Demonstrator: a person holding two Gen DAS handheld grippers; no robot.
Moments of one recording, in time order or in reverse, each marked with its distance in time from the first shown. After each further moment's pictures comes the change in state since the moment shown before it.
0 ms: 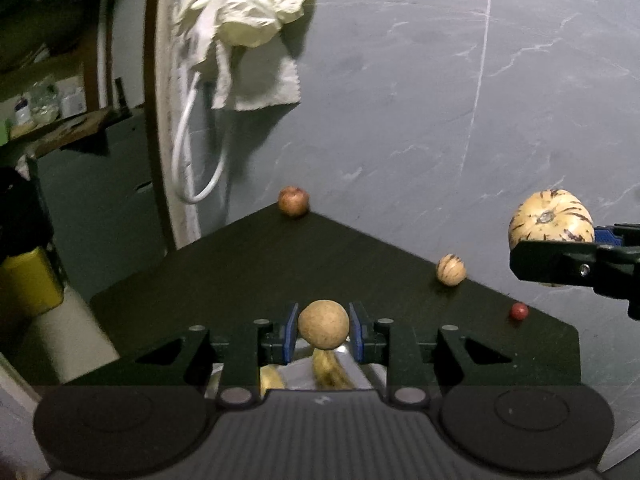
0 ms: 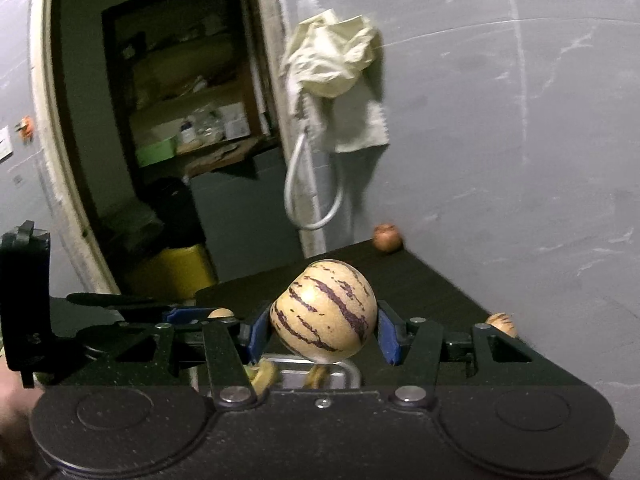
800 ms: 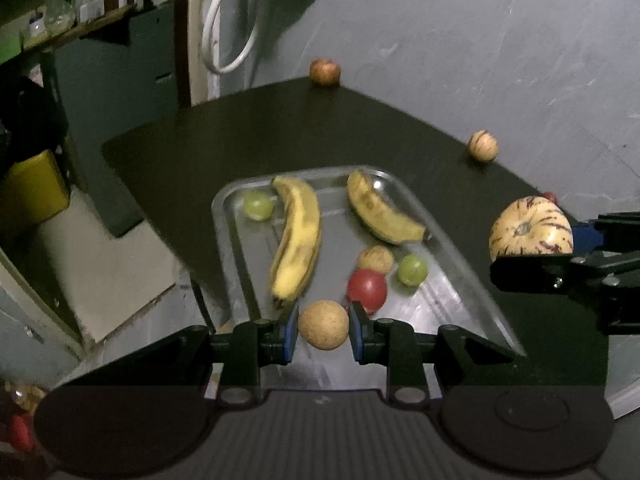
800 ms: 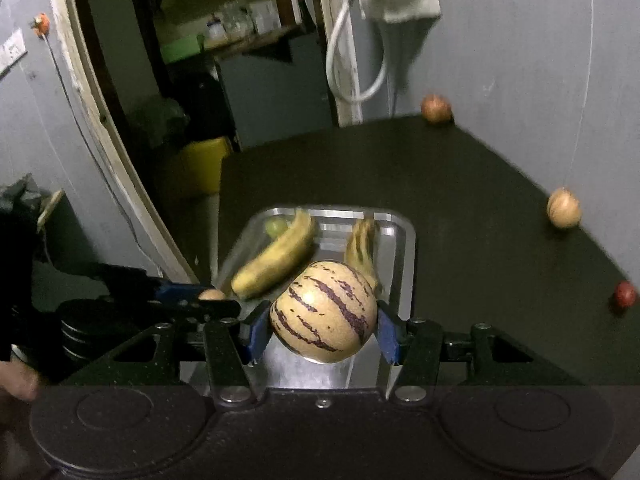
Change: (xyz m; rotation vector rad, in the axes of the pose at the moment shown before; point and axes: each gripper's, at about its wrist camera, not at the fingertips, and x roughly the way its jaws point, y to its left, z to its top) left arm 0.013 0.032 -0.116 -0.086 0.253 0.018; right arm 0.052 0.025 -0.104 -0.041 0.317 0.061
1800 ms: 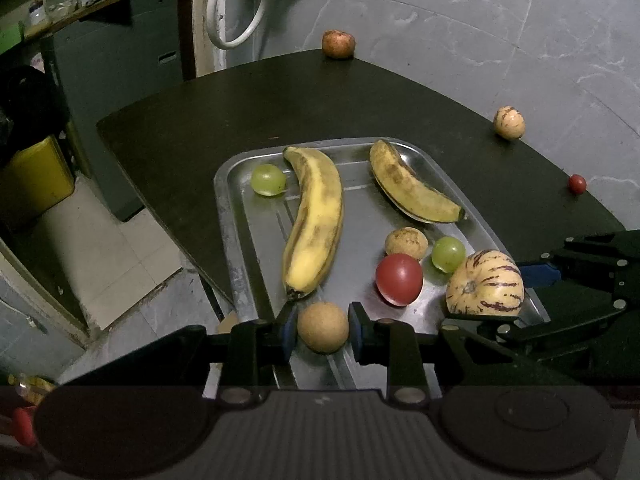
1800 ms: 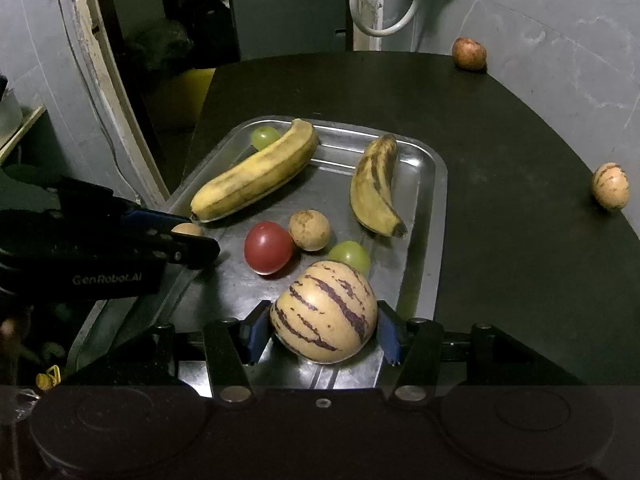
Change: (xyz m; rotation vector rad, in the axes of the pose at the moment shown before) left arm 0.037 0.008 0.002 -0.001 0.054 0.027; right arm 0.079 0.004 -0.019 -0.135 0.143 -0.039
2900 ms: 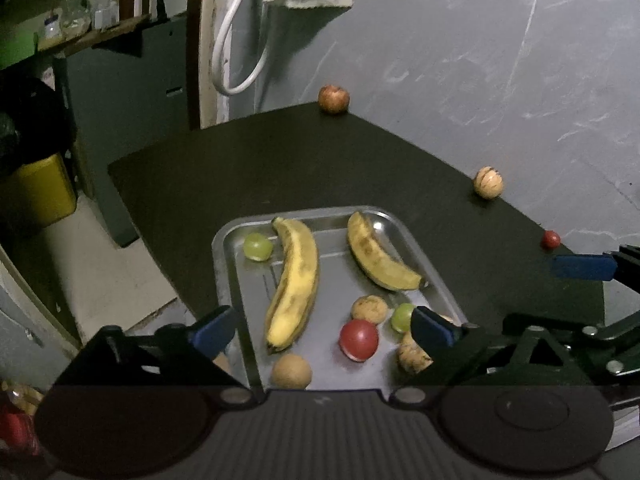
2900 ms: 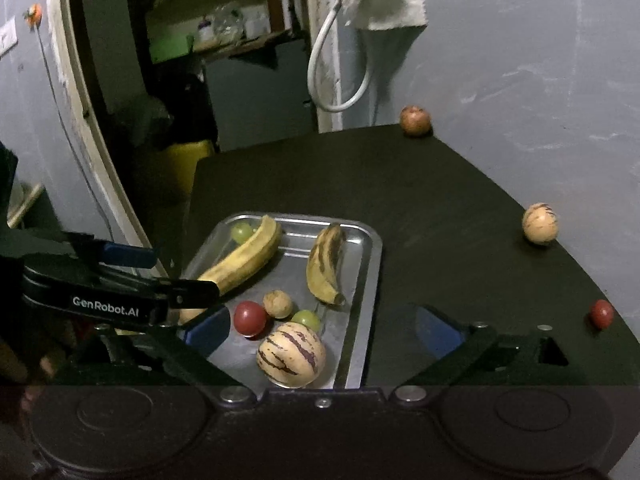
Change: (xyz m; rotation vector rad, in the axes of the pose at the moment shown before) left arm -0.046 -0.015 0.027 -0.043 -0.117 -0.019; right arm -0.093 -0.031 0.005 0.115 -0.215 -0.034
